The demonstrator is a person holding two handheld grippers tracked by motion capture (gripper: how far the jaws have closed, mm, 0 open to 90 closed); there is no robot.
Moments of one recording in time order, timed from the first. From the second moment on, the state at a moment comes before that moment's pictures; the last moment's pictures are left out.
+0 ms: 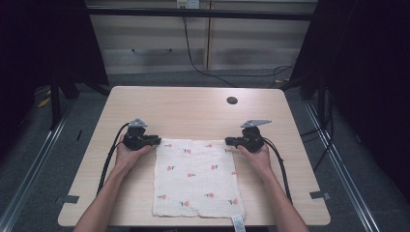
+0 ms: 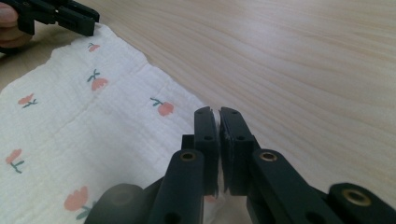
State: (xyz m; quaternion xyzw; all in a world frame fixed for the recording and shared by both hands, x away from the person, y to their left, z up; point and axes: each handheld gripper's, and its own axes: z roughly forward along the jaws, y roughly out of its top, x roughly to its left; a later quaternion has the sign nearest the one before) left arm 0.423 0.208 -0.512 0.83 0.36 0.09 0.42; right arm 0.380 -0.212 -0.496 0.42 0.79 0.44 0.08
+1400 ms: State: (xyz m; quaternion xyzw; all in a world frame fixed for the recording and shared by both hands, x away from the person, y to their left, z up) left arm 0.404 0.222 -0.452 0.77 0.35 0.08 0.53; right arm 0.359 -0.227 -0.445 0.40 0.76 0.50 0.13
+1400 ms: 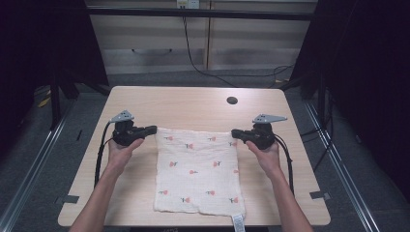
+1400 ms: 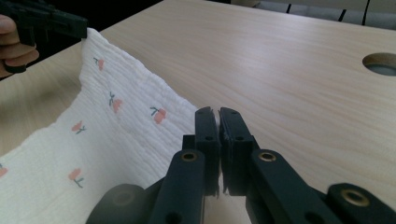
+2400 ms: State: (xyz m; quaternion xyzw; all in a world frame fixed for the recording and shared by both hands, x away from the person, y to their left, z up) left arm 0.379 0.227 -0.415 0.78 0.32 0.09 0.53; right arm 0.362 -0.226 -0.408 0.38 0.77 0.48 0.15
